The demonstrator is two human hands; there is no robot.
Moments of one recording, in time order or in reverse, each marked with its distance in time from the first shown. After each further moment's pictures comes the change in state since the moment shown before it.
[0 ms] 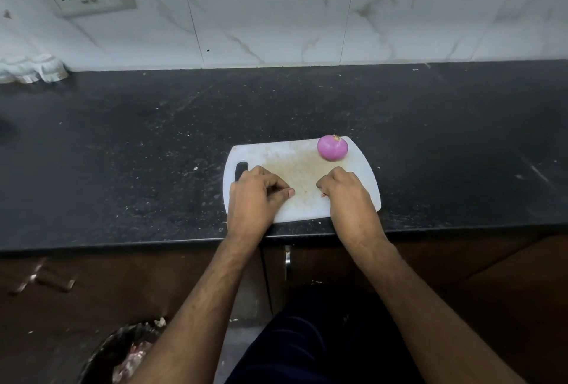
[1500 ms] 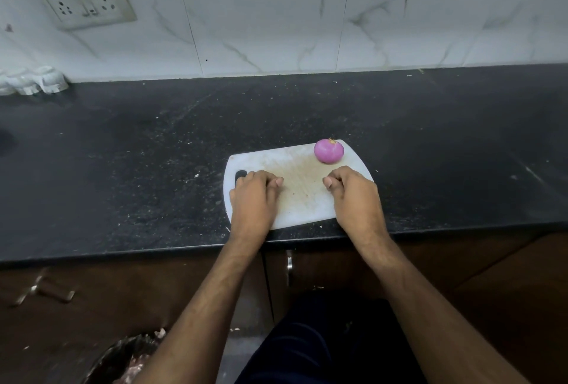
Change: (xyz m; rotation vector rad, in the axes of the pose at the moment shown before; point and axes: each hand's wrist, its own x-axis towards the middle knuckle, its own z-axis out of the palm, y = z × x) left_hand 0.003 0.005 -0.002 0.081 0.022 -0.059; right_hand 0.003 -0.003 -0.010 0.428 0.185 0.286
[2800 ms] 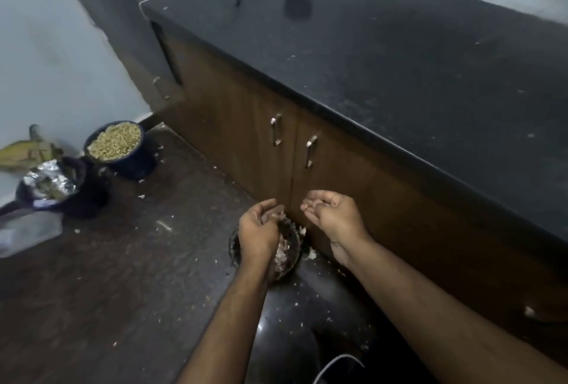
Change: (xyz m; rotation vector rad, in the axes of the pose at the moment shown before) left_hand -0.252 -0.317 -0.159 -0.868 0.709 -0.989; right_hand -0.235 -0.211 0.333 0.556 -1.003 0.347
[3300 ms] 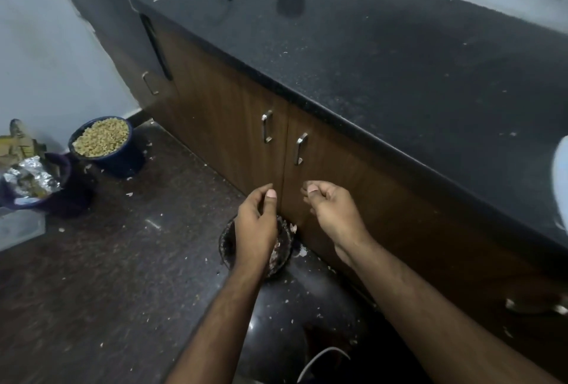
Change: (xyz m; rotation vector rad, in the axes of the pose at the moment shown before) left_hand -0.021 0.024 0.008 0.203 -0.001 0.264; right_hand -0.012 -0.012 -0.012 -0.229 0.025 -0.193
